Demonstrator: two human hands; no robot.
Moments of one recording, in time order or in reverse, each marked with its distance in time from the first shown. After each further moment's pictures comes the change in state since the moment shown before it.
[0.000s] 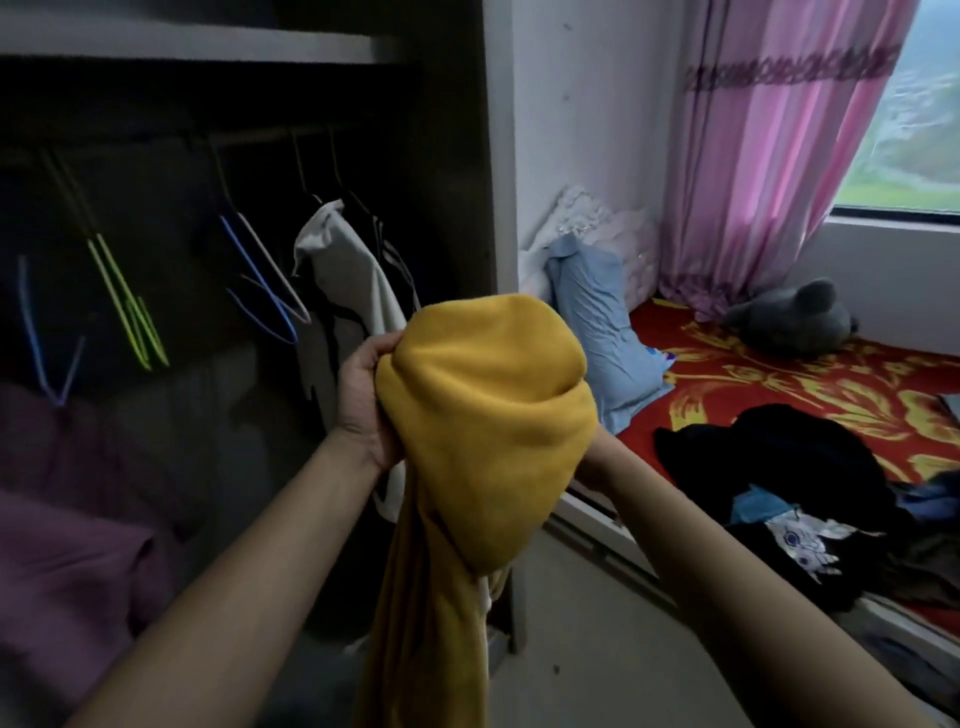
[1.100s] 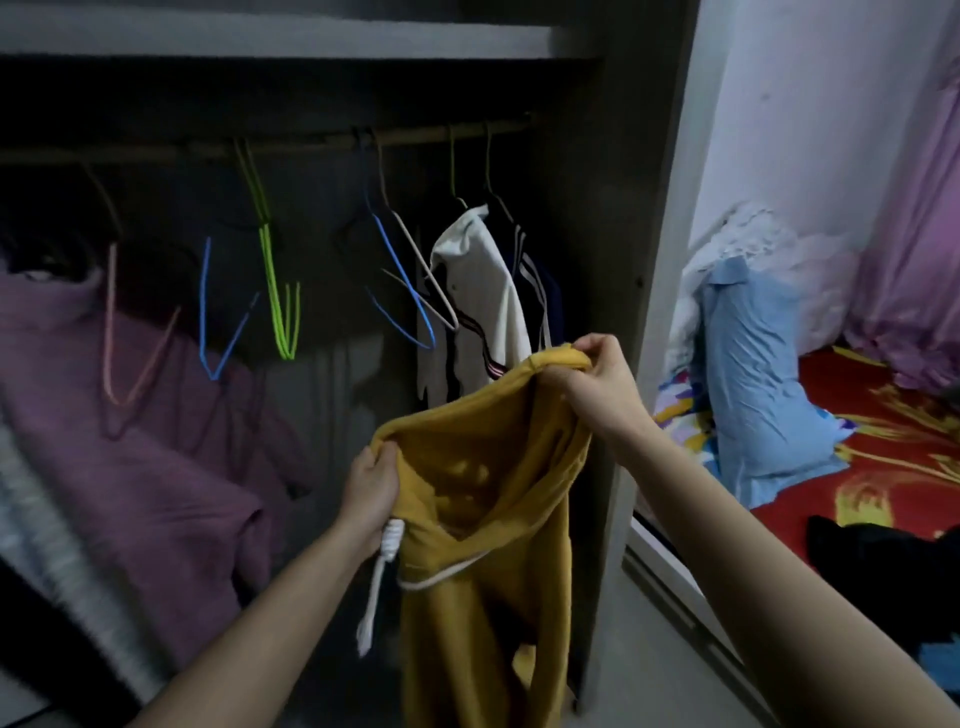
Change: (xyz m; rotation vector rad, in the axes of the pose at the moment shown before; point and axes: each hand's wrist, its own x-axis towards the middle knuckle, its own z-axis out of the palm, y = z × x) left_hand 0.020 -0.029 -0.172 0.686 0.734 0.042; right_hand 0.125 -0.078 0.066 0.058 0.025 -0.324
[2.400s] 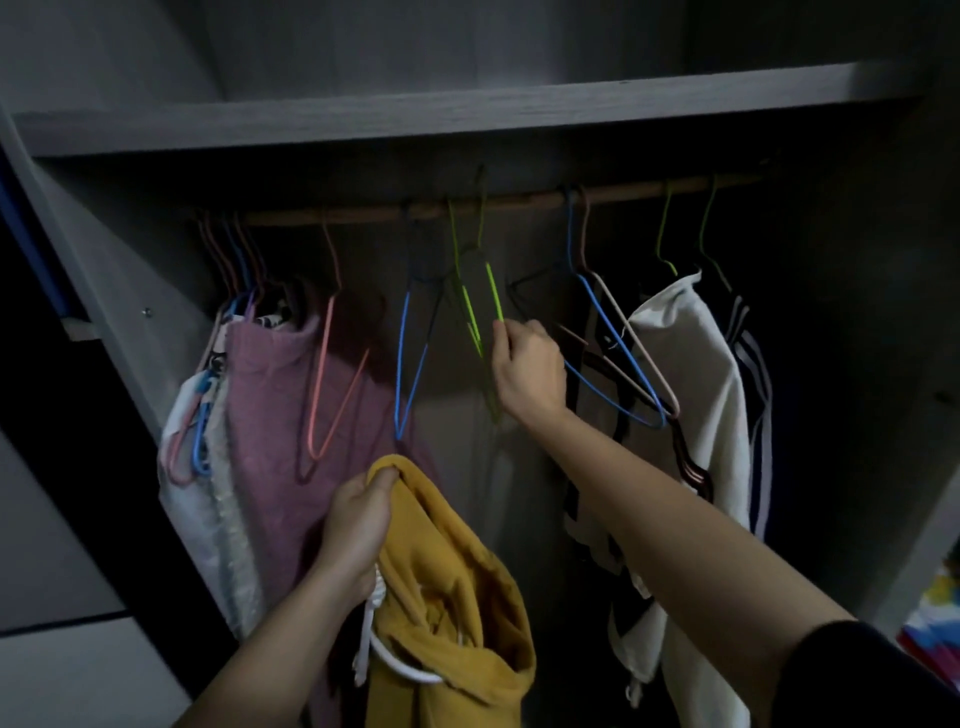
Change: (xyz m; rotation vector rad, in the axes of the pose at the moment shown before) left_hand 0.050 0.042 -0.157 -0.177 0.450 0.011; right_hand 0.115 -0.086 0.280 -0.325 -0.005 -0.516
